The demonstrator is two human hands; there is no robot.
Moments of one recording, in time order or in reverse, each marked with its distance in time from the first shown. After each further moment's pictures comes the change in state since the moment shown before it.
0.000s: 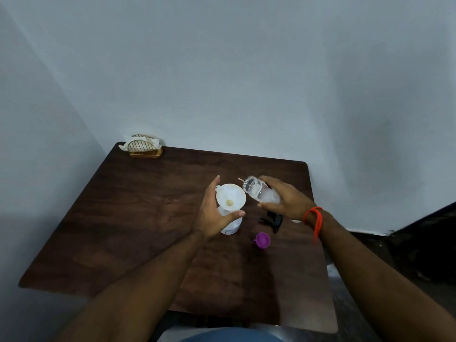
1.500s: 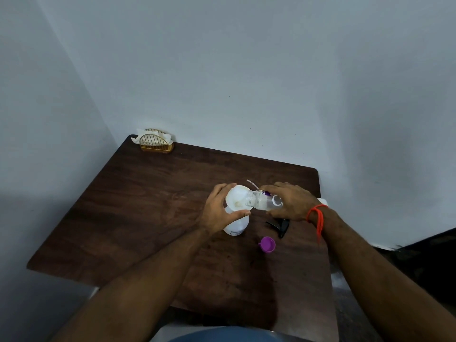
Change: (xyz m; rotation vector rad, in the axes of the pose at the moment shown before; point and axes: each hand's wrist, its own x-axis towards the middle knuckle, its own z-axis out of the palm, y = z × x) left_hand 0.011 -0.015 -0.001 0.304 0.051 0.096; right_hand 0.027 -0.003 -0.003 -0.415 -0.155 -0.071
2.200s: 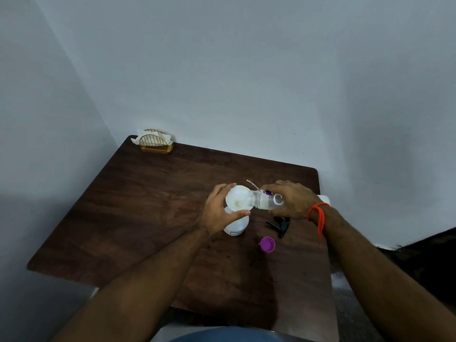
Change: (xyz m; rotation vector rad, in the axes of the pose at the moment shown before) left_hand 0.001 -0.001 0.001 0.030 0.000 0.001; right_hand -0.001 0.004 -0.003 -0.042 0.006 0.007
